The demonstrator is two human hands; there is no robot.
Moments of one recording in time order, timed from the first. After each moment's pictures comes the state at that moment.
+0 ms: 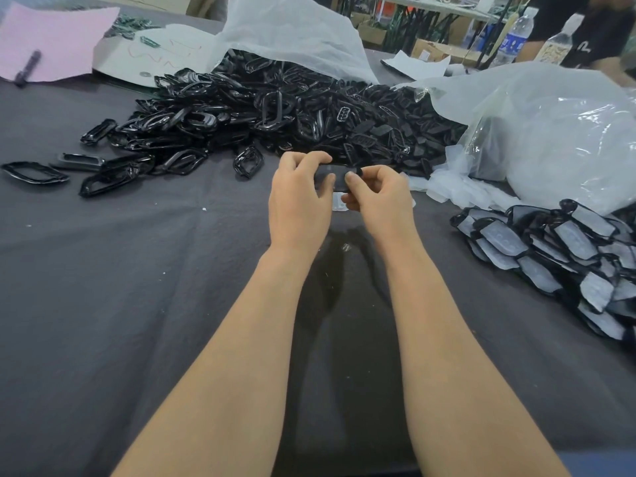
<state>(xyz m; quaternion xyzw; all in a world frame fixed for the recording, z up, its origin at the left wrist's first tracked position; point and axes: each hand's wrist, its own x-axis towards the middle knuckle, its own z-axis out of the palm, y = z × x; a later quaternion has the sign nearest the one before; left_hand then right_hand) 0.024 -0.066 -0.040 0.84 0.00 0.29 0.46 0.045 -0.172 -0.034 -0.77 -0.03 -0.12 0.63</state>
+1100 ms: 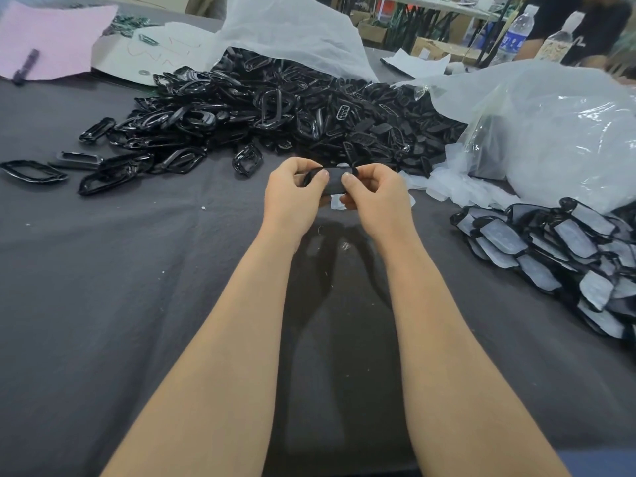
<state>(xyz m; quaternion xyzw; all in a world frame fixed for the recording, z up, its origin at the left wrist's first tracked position) 0.033 -0.057 -0.040 0.69 0.07 0.12 0.71 0.043 -0.171 -0.032 -0.78 -0.04 -0.12 0.61</state>
